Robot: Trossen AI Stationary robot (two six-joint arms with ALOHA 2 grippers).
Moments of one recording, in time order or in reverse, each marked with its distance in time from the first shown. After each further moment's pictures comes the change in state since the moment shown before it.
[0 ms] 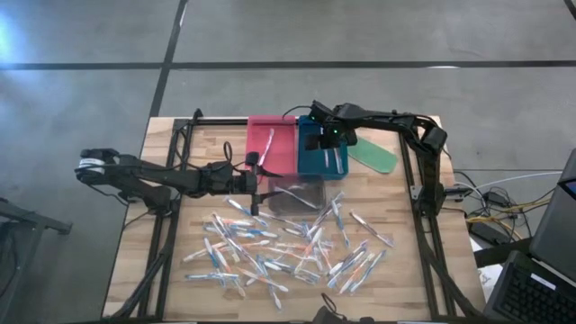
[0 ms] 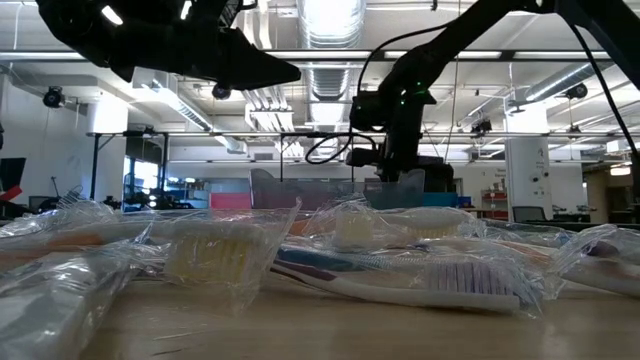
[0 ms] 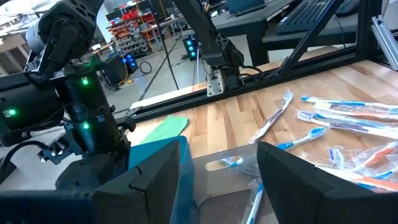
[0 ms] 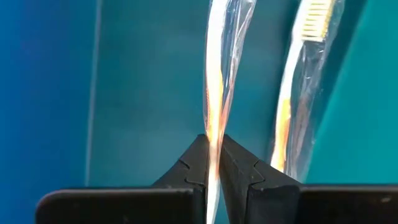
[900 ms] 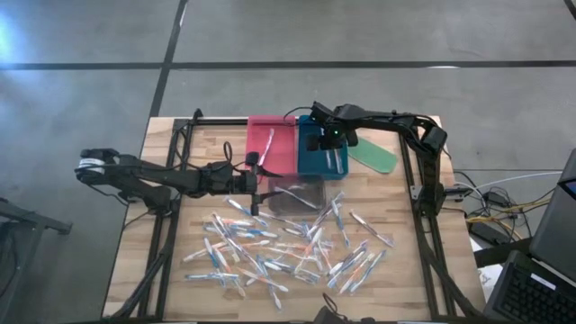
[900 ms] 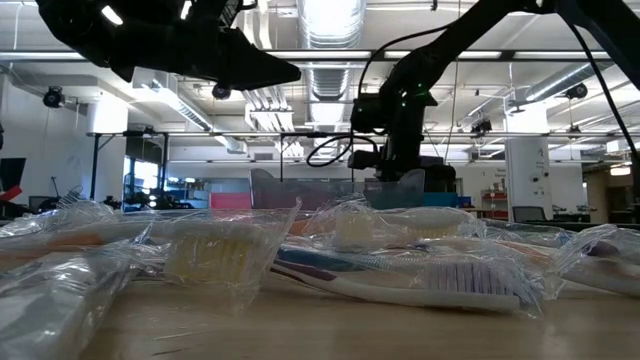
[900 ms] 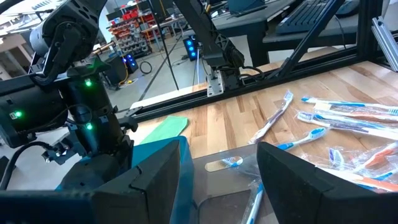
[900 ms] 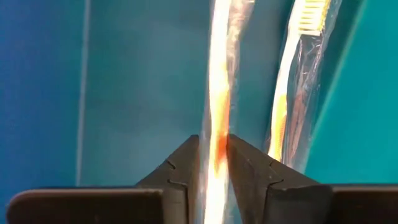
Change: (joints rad) left arm 0.001 0.000 0.000 0.002 0.000 -0.004; right arm -0.003 0.000 -0.015 0.001 -0.001 -0.004
